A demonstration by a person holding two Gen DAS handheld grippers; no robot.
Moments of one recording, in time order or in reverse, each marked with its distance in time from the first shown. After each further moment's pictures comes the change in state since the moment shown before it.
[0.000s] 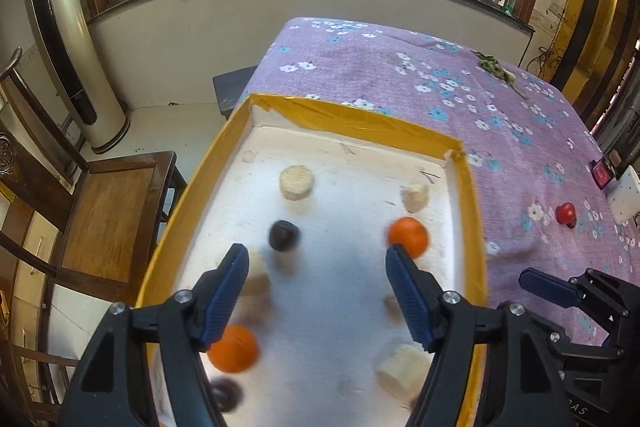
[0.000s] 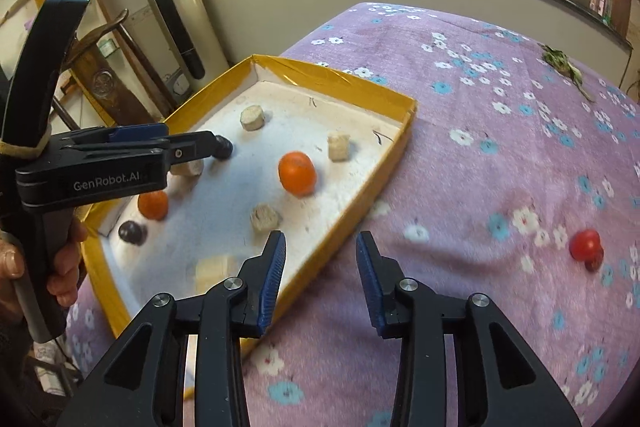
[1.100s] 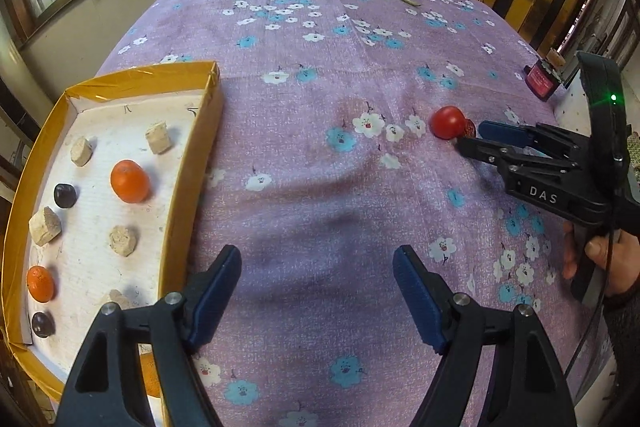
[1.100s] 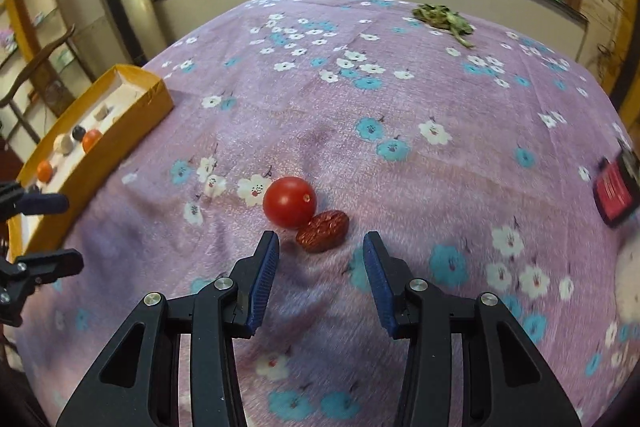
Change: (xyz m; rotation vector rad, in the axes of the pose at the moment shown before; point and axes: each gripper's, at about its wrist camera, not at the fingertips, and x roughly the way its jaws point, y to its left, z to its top) left arm 0.020 -0.193 -0.038 0.164 0.166 -0.101; right arm -0.015 -0.221 -0.030 -0.031 0.000 -0.087
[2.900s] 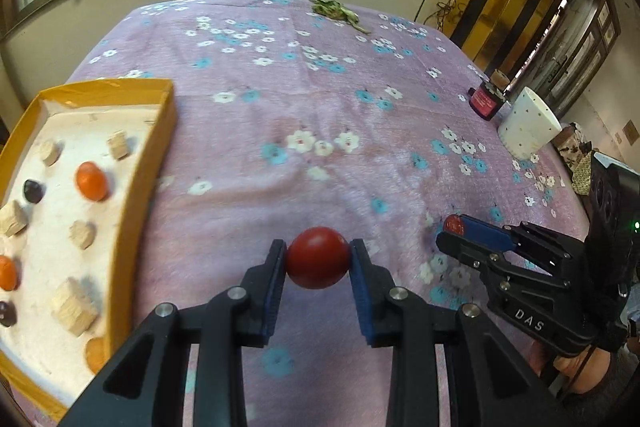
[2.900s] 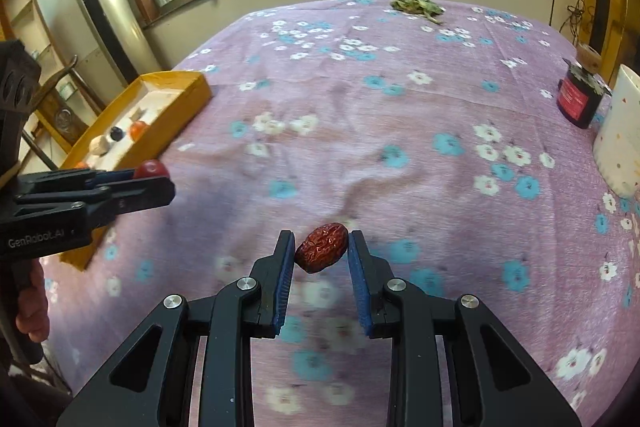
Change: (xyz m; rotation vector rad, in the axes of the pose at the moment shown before) left arm -0.029 -0.011 -0.015 -0.022 -0.106 -0.178; right arm -0.073 0.052 -0.062 0.172 -0.057 -0.011
